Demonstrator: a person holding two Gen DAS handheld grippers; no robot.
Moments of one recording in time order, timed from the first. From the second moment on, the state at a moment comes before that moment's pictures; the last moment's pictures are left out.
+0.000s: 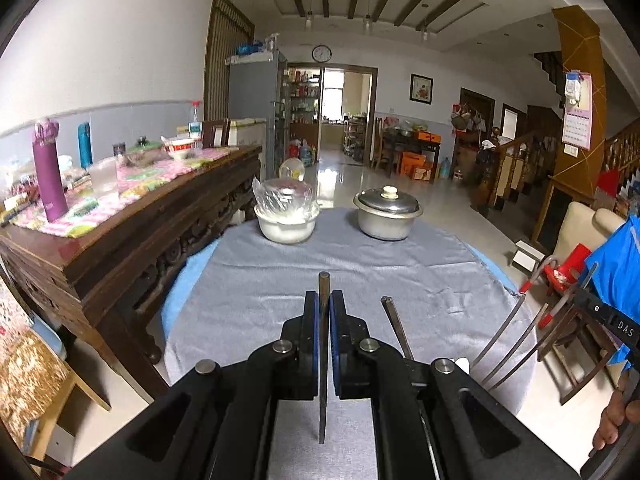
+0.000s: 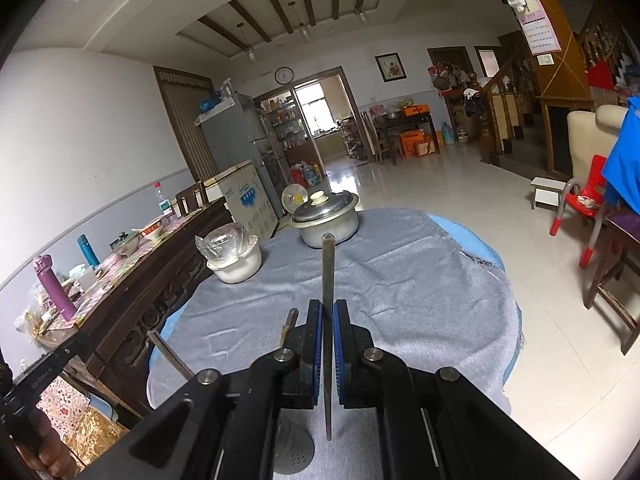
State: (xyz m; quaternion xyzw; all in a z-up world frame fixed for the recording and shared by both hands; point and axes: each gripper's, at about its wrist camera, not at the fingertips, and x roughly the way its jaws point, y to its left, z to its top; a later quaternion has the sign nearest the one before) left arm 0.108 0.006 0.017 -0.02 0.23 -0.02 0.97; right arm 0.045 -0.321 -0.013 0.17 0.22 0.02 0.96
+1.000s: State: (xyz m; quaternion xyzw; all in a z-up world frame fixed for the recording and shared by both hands) left arm 0.074 -0.008 0.052 0.03 0.17 0.00 0.98; right arm 0.018 -0.304 0.005 0.14 0.19 0.04 0.97
